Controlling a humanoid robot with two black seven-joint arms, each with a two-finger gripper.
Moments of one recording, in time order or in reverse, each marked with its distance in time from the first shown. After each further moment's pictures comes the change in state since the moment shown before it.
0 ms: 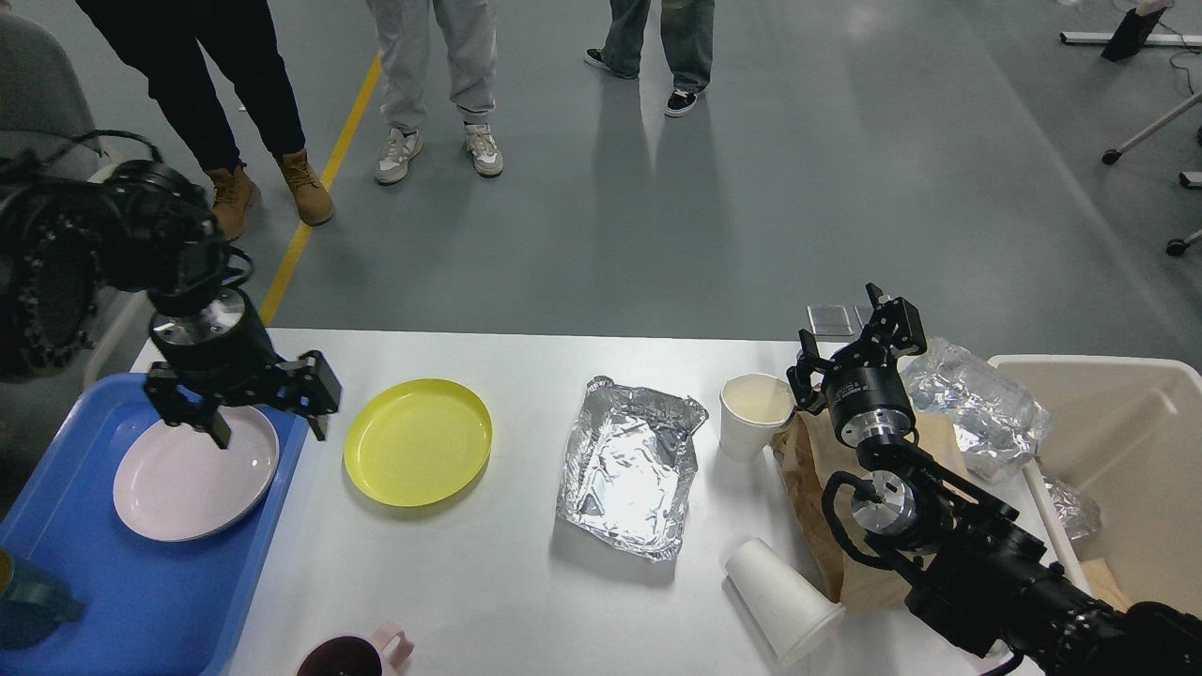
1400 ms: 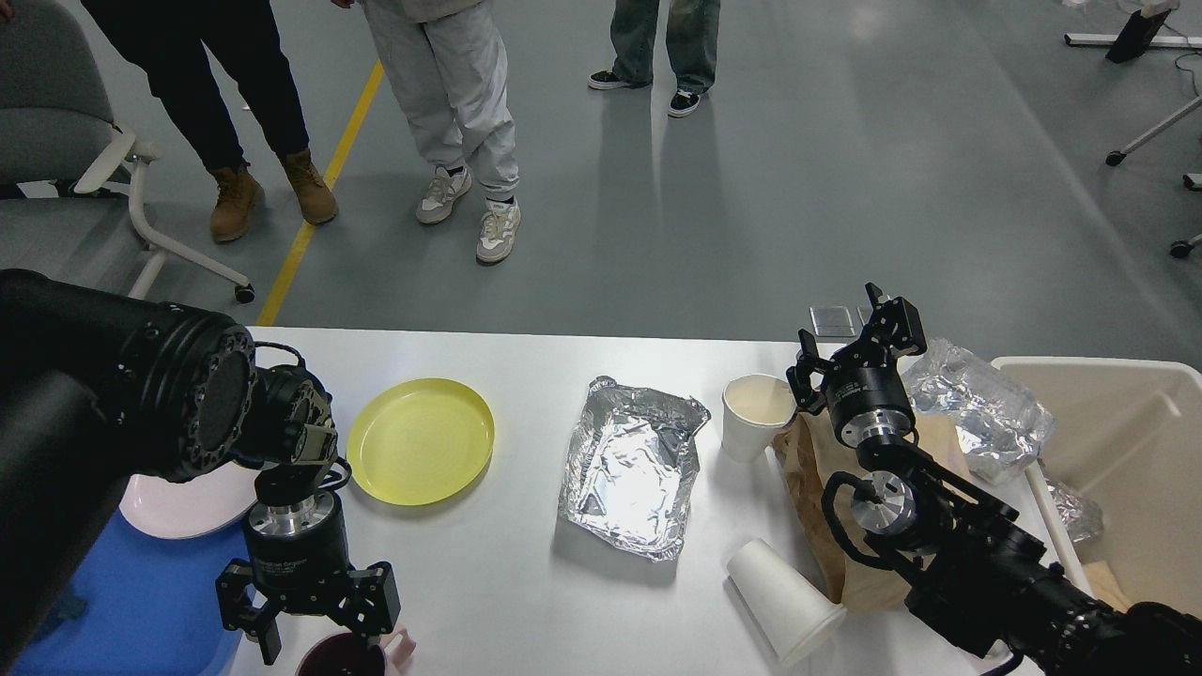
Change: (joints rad) left arm 0.271 -0.076 -0.019 -0.065 0.046 0.000 0.003; right arm 0.000 0.000 0.000 0.001 0.000 0.000 0.000
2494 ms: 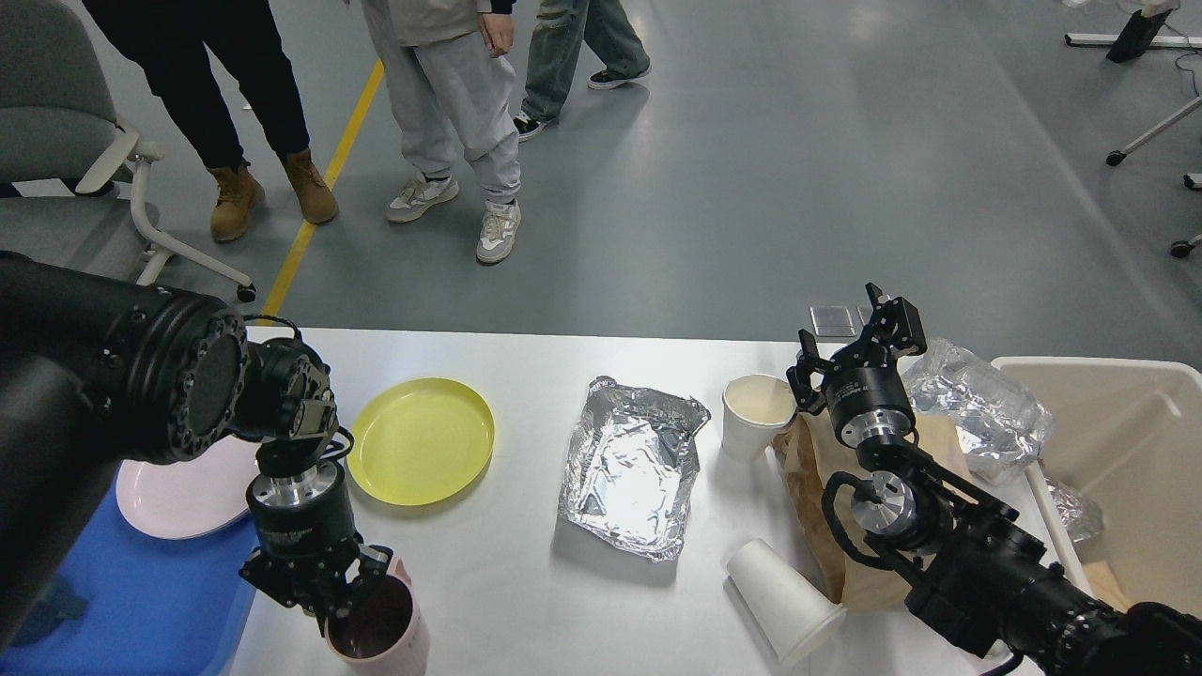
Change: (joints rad) left arm -0.089 0.029 0.005 0.013 -0.017 -0.001 -0.013; right arm 0.000 0.000 0.000 -0.001 0.000 0.000 0.000
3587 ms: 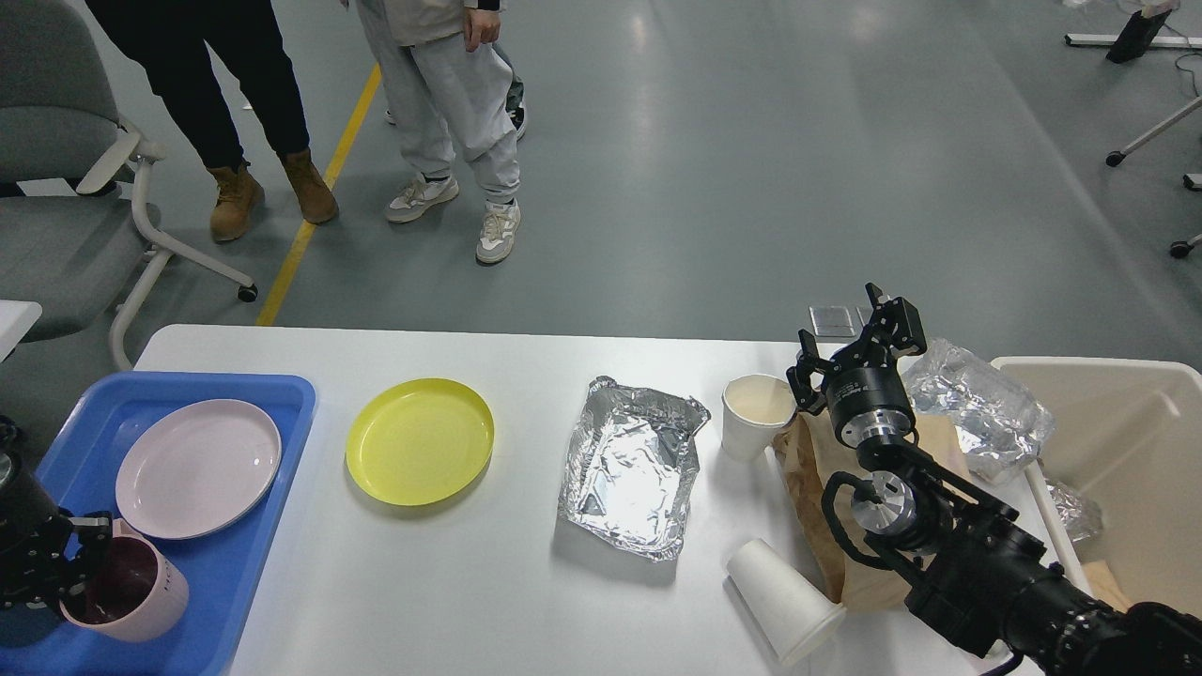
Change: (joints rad) left arm 0.208 0.543 0.058 0.241 0.026 0.000 -0.009; right arm 0.000 0.000 0.000 0.000 0.000 0.000 0.000
